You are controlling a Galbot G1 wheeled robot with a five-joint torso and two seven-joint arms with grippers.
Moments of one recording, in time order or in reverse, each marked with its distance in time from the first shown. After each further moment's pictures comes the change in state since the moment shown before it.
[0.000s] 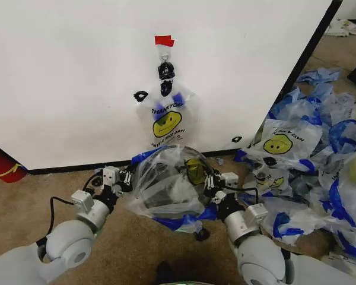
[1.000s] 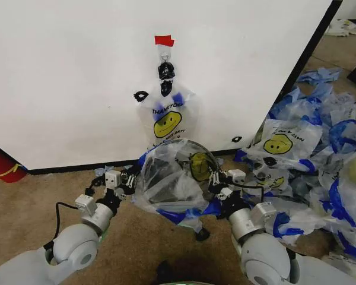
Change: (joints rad) left arm 0.018 -0.038 -0.015 0.005 0.010 -0.026 0.006; right arm -0.044 0.015 0.065 -0.036 -0.001 0.026 -0.022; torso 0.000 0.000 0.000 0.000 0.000
